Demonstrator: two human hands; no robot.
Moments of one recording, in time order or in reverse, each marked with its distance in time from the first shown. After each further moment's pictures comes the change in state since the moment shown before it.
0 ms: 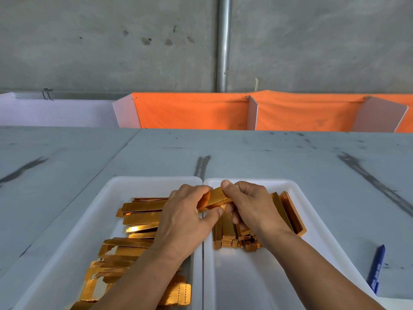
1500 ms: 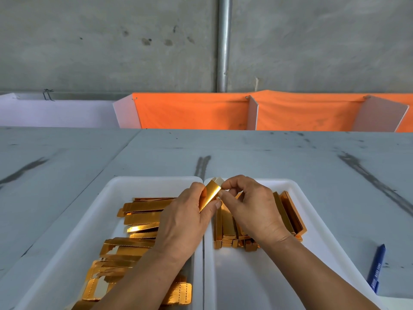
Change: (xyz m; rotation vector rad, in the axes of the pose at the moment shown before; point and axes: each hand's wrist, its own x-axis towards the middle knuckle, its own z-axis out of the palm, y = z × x) left_hand 0.002 0.005 -0.003 0.096 -0.021 0.012; right_hand 0.000 0.006 0.004 -0.350 0.187 -0.354
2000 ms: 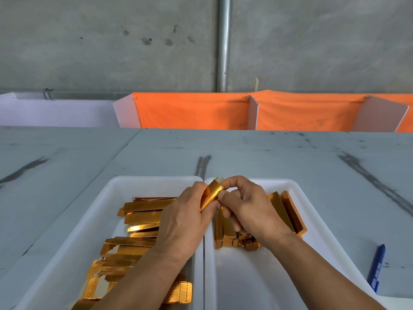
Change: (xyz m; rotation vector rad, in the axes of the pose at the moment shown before) left_hand -0.001 0.004 -0.004 0.035 0.020 0.042; right_hand -0.002 -0.008 -0.007 0.467 -0.284 0.186
